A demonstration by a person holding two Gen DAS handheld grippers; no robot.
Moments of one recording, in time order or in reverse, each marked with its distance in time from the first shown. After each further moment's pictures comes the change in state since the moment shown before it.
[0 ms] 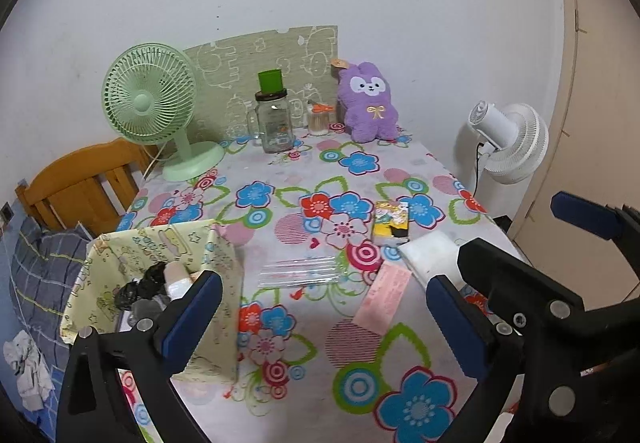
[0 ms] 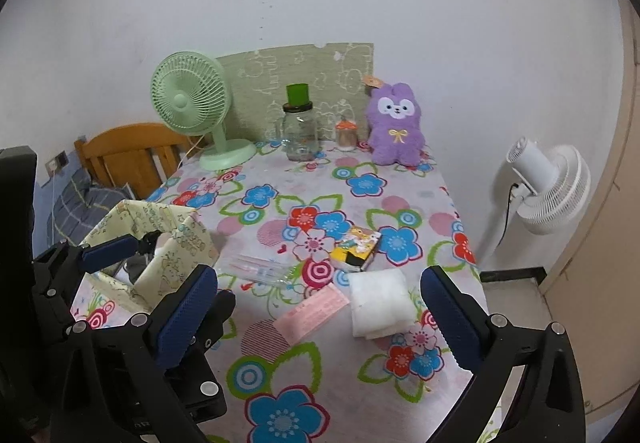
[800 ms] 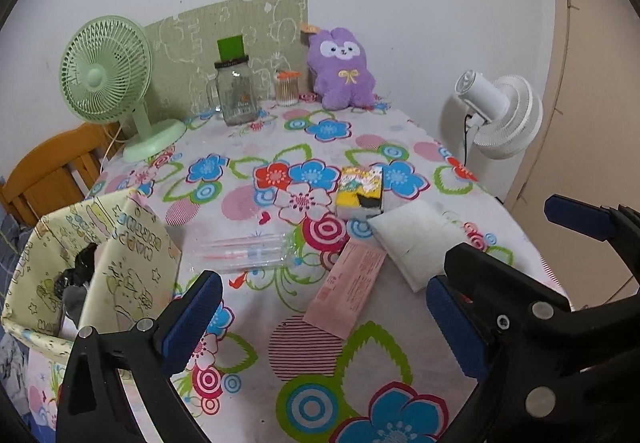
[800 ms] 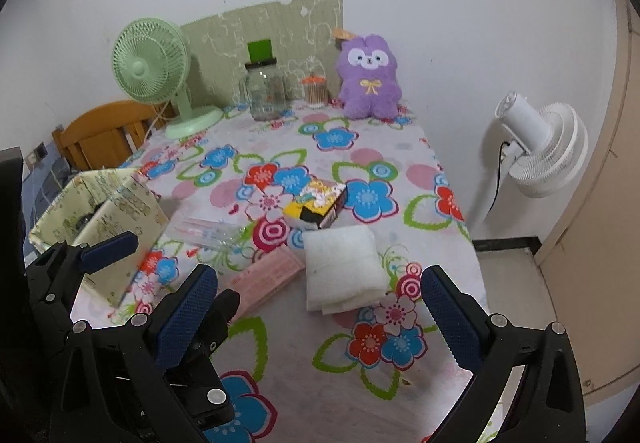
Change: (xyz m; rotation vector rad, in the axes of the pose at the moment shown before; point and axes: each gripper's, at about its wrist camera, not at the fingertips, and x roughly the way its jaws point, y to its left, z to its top) left arm 0.066 -0.038 -0.026 0.025 0.059 -0.038; right arm 0.055 -0.045 -0.037 0.039 0.110 -0.041
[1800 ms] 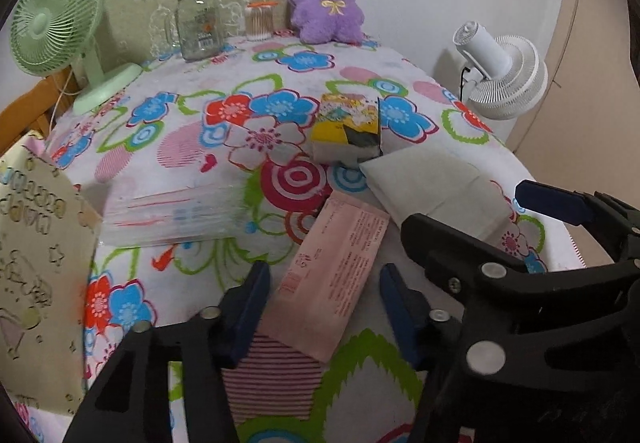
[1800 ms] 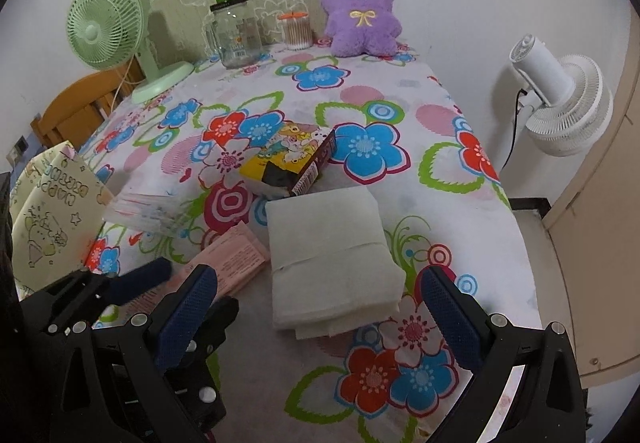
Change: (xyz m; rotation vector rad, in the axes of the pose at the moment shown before) left arm 0.081 -0.006 -0.012 -0.011 0.172 -0.099; right arm 0.092 -0.019 -0.004 0.045 0.164 -0.004
